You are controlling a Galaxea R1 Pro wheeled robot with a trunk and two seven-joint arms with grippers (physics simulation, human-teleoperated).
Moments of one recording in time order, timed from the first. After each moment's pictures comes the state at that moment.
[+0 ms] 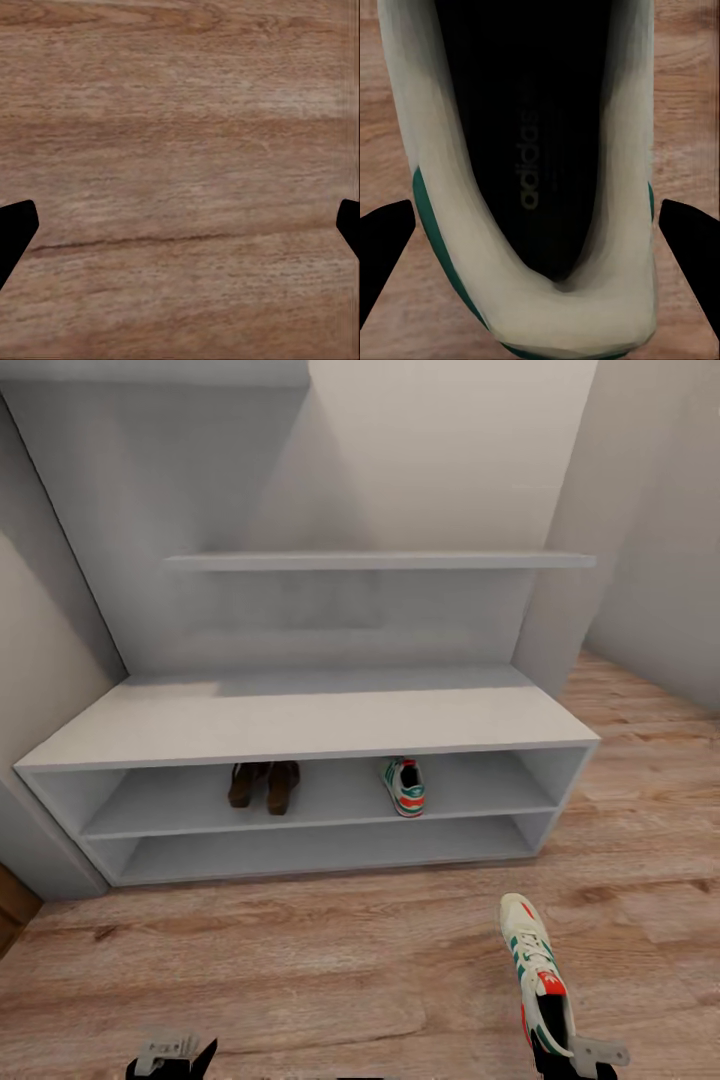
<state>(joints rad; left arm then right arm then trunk) -0.28 0.12 0.55 -0.37 -0.27 -0.33 -0.52 -0.40 -0.16 -0.16 -0.03 0.03 -0.65 0.01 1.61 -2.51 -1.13</state>
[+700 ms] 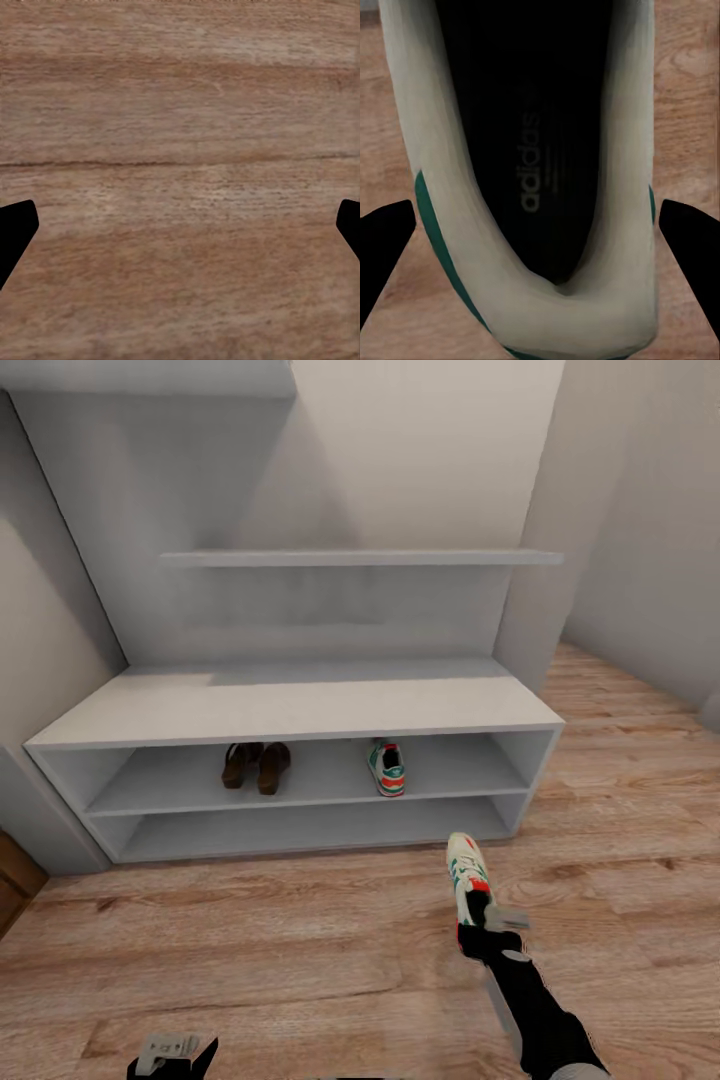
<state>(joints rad) -0.28 0.12 0.55 -0.38 -0.27 -0.33 -0.52 -0.45 0.07 -0.12 -0.76 0.04 0.26 -0.15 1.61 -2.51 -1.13</state>
